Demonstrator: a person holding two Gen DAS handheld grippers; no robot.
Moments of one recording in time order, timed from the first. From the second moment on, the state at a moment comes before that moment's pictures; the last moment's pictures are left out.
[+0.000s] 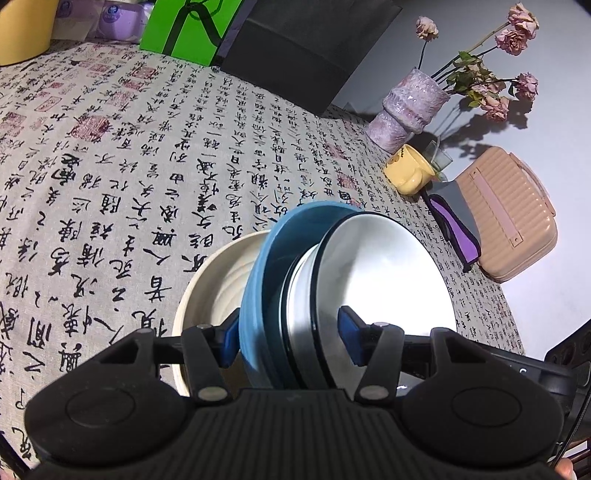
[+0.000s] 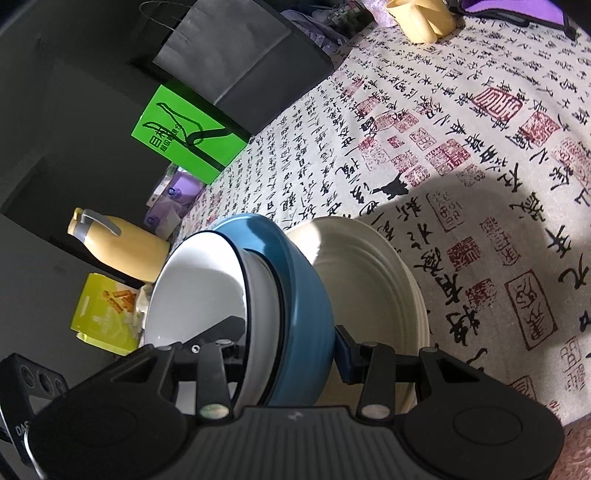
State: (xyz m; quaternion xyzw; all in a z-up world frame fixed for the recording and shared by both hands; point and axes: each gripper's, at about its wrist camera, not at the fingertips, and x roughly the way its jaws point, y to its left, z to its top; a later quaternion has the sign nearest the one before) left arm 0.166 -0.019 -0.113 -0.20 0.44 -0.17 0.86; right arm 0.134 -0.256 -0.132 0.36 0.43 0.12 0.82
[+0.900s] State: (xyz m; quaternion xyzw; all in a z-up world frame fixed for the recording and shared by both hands) left arm 0.170 -0.020 -0.121 -0.19 0.44 -0.17 0.86; right arm 0.140 -0.249 -0.130 0.30 0.42 0.11 0.85
